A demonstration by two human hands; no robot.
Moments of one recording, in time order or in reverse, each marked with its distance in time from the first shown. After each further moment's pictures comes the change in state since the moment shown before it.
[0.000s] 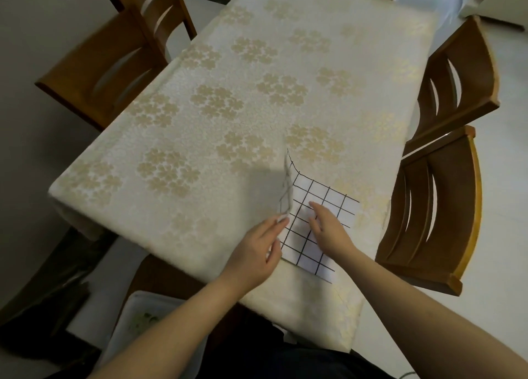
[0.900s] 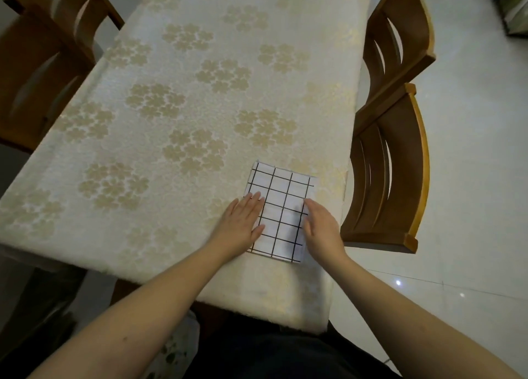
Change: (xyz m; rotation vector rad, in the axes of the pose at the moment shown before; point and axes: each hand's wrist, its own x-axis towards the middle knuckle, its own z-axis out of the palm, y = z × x) left_hand 0.047 -0.075 0.085 0.578 -0.551 0.029; right_hand -0.055 0.047 -0.010 0.009 0.249 0.111
